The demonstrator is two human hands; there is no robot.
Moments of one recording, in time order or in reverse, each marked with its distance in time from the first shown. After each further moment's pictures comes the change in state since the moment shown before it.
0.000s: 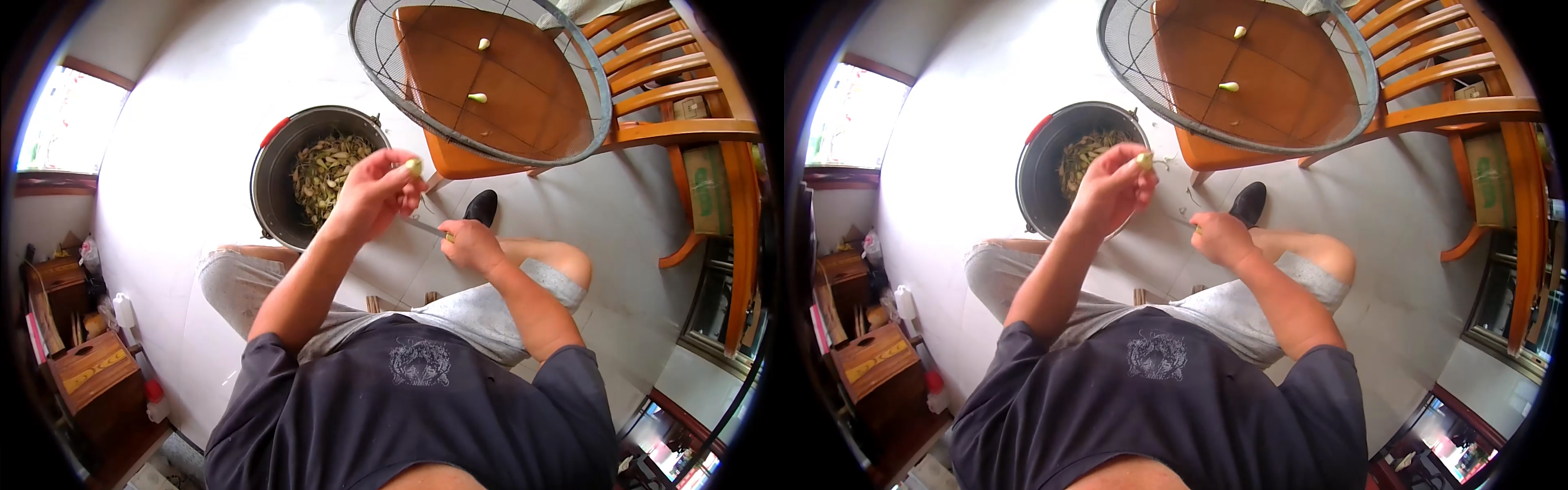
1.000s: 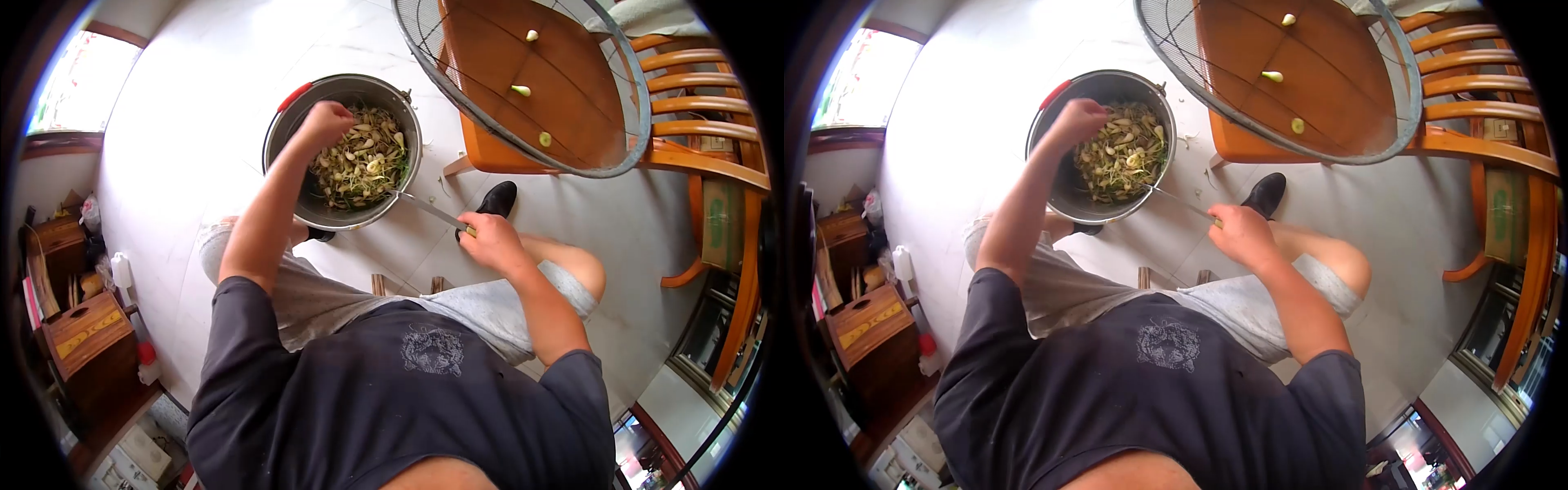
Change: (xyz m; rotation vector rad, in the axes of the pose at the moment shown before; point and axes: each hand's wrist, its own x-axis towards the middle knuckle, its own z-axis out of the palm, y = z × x) left_hand 0.051 0.060 -0.162 1.344 0.509 -0.308; right_hand 0.004 -0.014 -0.009 0.013 -0.127 0.044
